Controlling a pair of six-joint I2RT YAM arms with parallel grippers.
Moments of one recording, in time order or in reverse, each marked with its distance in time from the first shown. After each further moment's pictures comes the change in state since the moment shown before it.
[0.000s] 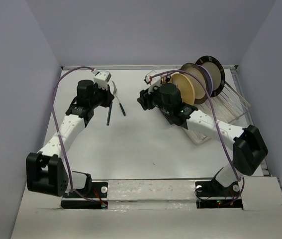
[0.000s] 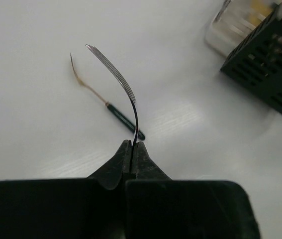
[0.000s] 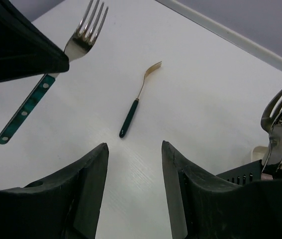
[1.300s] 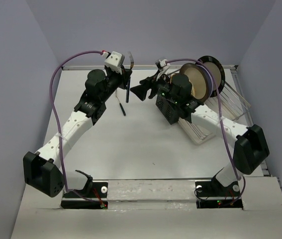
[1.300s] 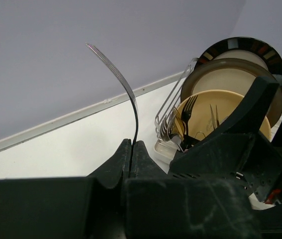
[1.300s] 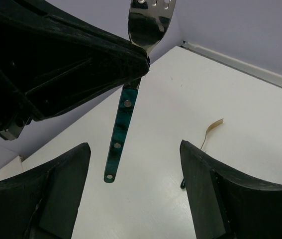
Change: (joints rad) left arm -0.272 -0.034 0.226 0.299 -0.178 -0.050; right arm -0.101 -0.032 0.050 0.216 -0.351 0.312
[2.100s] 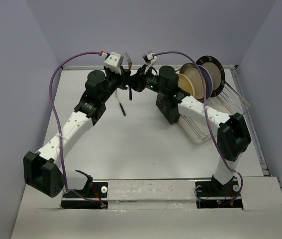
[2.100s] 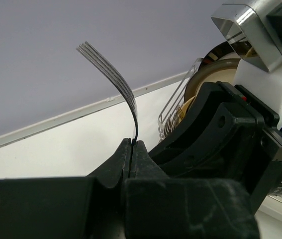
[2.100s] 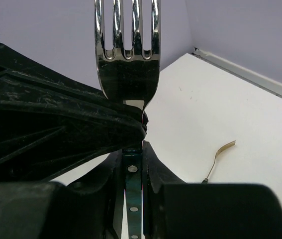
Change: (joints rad) left arm 0.005 -0.001 -0.011 0.001 -0.017 -0.017; right arm 0.016 0.249 0.249 0.013 -0.008 0.019
